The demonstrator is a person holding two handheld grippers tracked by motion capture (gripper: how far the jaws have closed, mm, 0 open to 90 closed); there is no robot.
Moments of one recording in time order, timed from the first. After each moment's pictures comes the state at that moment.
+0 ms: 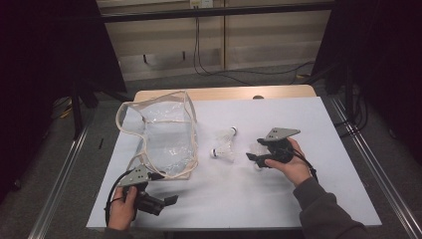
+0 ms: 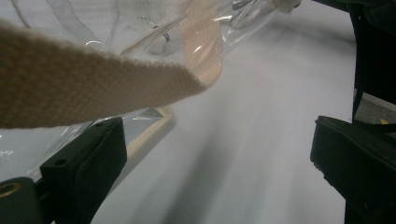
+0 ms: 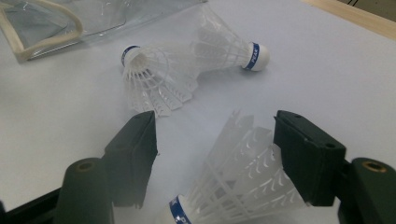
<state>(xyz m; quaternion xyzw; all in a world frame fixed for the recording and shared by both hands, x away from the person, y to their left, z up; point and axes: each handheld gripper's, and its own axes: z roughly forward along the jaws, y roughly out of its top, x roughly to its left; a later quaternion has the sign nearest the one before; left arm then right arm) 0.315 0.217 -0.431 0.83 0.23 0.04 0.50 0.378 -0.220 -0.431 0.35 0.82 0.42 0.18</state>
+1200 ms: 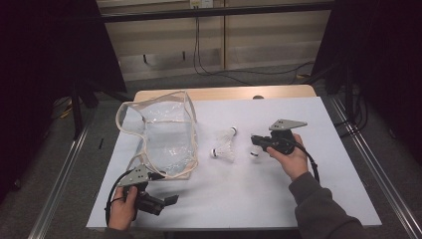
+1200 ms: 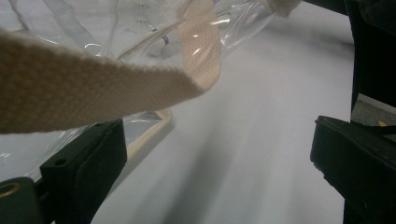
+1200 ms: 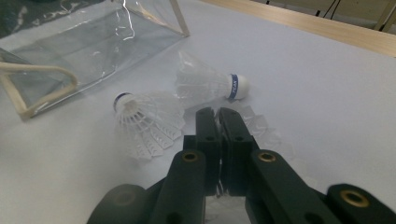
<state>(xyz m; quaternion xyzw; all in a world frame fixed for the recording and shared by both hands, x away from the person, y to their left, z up) 0.315 0.216 -0.431 0.83 0.23 0.04 0.51 0.390 -0.222 -0.417 0.40 0.77 0.46 0.17</state>
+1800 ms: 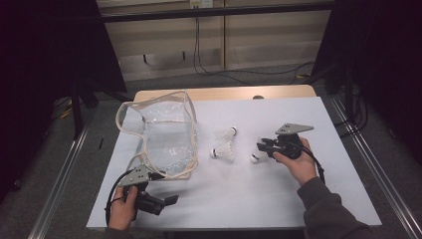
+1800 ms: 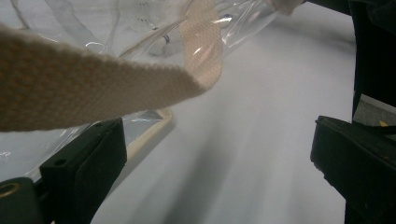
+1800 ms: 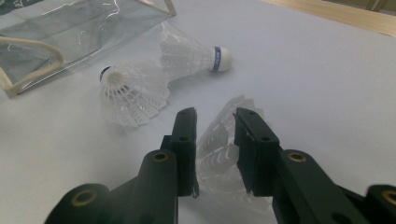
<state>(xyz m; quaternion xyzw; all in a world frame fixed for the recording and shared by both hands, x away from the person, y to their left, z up) 0.315 0.216 -0.432 0.83 0.24 0.04 0.51 0.376 -0.244 -0.423 0.42 0.78 0.44 0.17</state>
